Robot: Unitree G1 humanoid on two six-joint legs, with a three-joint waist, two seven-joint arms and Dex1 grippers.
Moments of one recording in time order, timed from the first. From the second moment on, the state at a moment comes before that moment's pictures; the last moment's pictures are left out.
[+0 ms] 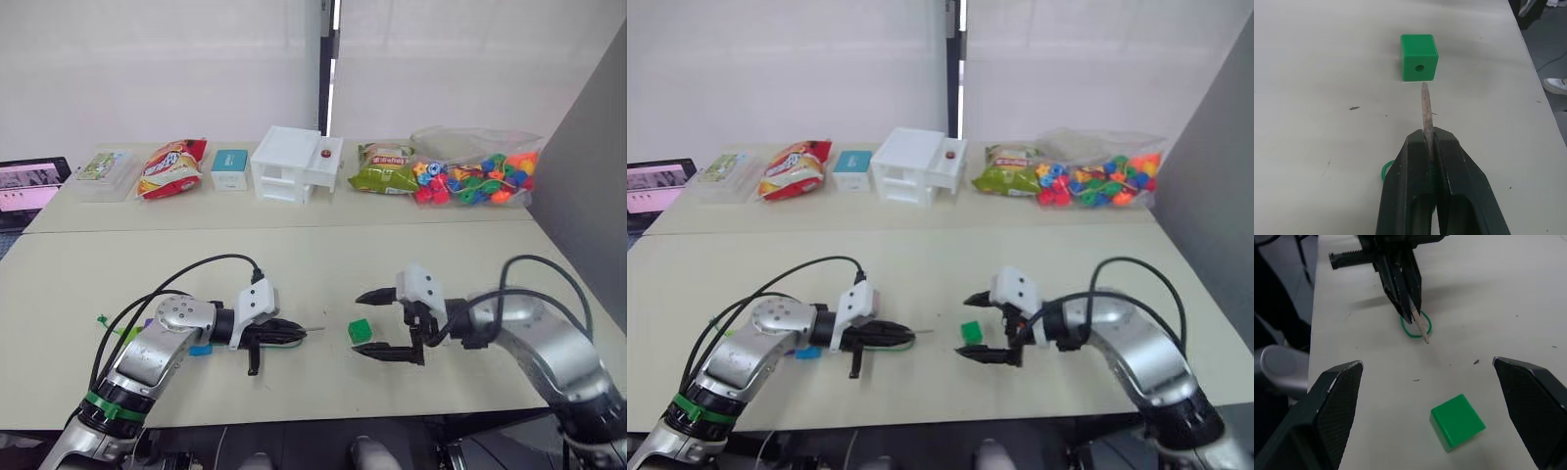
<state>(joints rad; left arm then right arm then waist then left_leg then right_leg) -0.35 0.65 -0.22 -0.17 -0.31 0.42 -1.14 -0.48 -0.79 0.29 -0.27 0.33 0.45 1.20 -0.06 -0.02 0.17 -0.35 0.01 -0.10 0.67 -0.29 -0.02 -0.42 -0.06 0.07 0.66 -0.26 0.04</state>
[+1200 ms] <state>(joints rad) -0.39 0.63 -0.39 -0.29 -0.19 0.54 -1.01 -0.42 -0.68 0.31 -0.13 0.15 0.35 1.26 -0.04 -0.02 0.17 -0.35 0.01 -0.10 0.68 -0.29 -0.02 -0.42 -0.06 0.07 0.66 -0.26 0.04</state>
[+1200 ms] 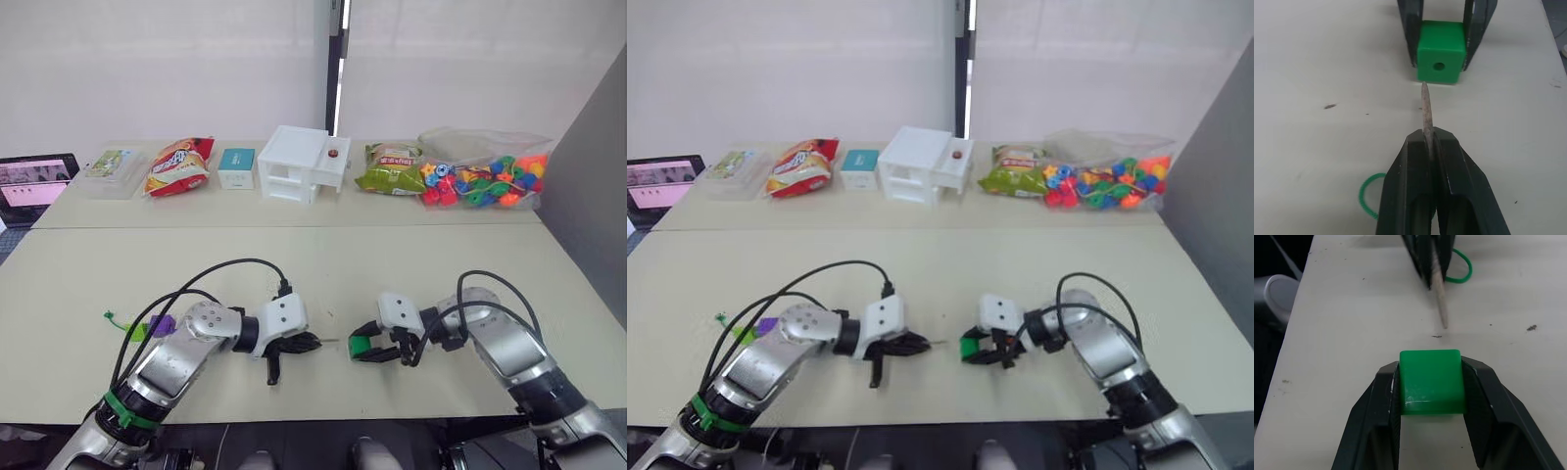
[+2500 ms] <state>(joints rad) -0.50 0.53 -0.48 -0.23 -0.14 0.60 -1.03 -0.39 -0.69 0.32 -0.25 0.14 0.50 1.17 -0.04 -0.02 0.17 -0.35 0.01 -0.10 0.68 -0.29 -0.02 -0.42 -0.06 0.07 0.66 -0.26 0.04</state>
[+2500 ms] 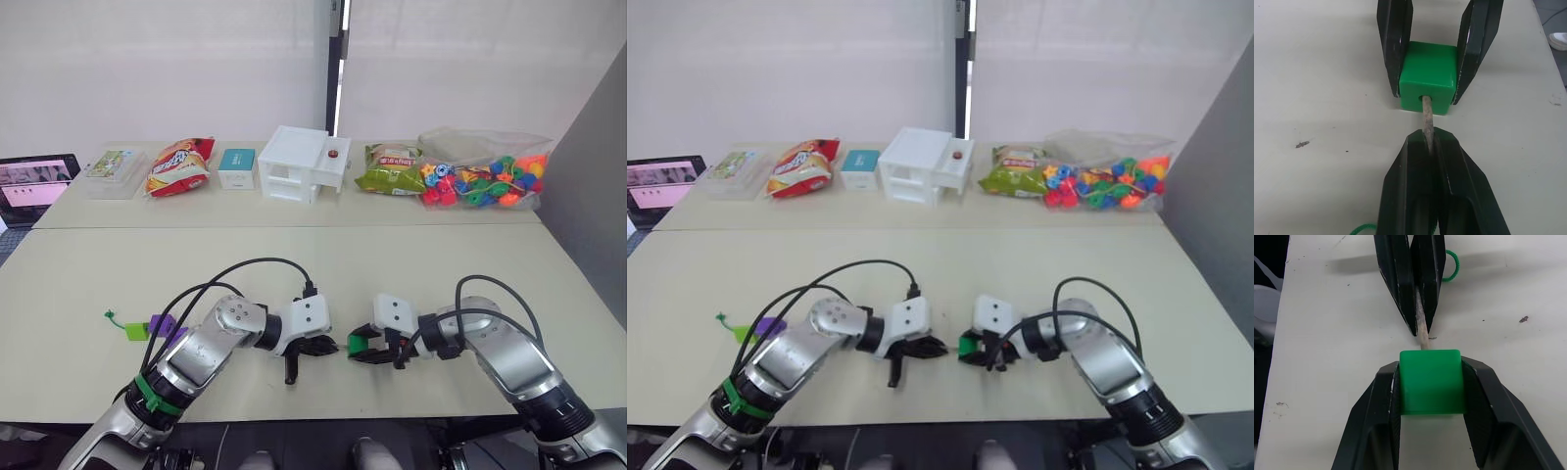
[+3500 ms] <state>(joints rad) -0.46 0.61 -0.35 -0.13 -0.20 0.43 -1.17 -0.35 -0.69 0.31 -0.30 0.14 0.54 1.11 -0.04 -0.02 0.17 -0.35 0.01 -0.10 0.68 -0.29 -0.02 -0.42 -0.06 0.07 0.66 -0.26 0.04</state>
